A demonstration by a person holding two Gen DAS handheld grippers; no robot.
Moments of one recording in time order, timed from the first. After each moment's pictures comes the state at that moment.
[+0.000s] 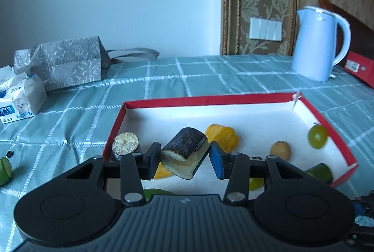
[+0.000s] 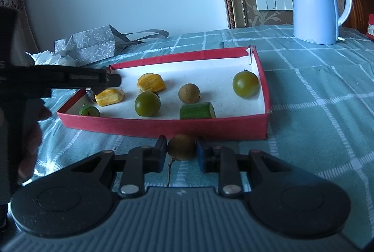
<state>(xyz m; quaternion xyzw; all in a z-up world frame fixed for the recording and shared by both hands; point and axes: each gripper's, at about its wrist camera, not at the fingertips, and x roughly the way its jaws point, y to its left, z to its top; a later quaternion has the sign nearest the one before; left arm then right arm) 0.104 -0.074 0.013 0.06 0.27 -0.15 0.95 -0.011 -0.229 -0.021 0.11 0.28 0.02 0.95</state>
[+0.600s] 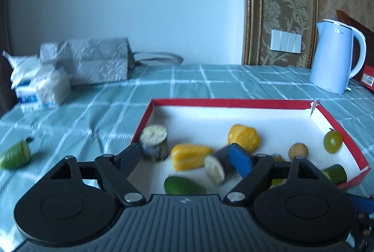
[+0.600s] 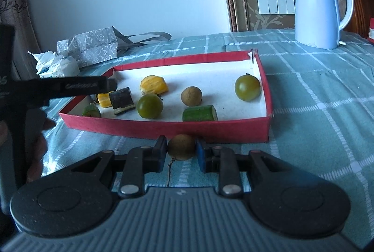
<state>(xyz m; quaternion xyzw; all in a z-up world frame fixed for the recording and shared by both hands) 0.084 -0.049 0.009 0.03 0.25 -0.10 0.96 -0.012 -0.226 -0.018 0.10 0.27 0.02 0.96</state>
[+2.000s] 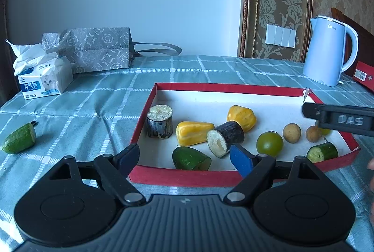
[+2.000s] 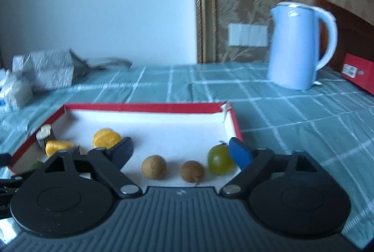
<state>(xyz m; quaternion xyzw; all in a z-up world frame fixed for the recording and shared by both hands) 0.063 -0.034 0.004 0.03 0.25 -0.12 0.96 0.054 -0.228 0.013 0.05 0.22 -0.10 0.97</state>
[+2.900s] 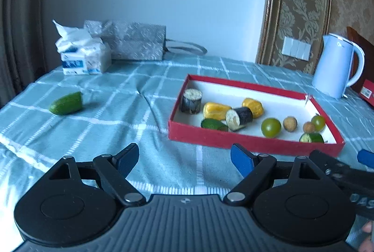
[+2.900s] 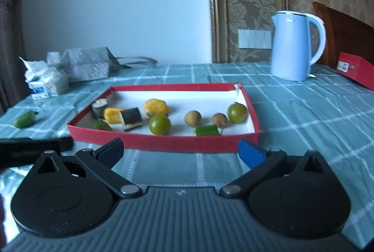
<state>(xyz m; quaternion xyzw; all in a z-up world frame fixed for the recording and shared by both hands) -0.014 0.005 0.021 -0.02 0.25 -0.06 0.97 -0.055 -0.167 0.013 0.04 0.21 -0.08 0.97</state>
